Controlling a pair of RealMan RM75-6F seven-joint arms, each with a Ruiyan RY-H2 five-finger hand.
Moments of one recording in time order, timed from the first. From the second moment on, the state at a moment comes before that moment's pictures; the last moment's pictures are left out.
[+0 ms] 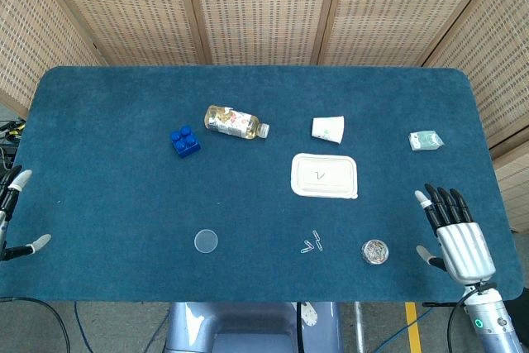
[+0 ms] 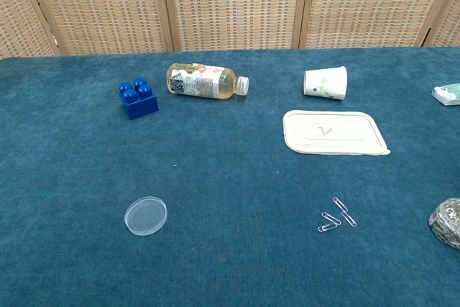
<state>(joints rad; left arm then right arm) -0.11 -0.96 -0.05 -1.73 1.50 1.48 -0.04 0.19 -1.20 -0.03 -1.57 -1.60 1.54 -0.16</state>
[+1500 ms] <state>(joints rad) -0.14 -0.98 -0.07 -1.71 1.44 1.42 -0.05 0.61 -1.52 0.02 -1.48 -1.55 0.90 -0.30</state>
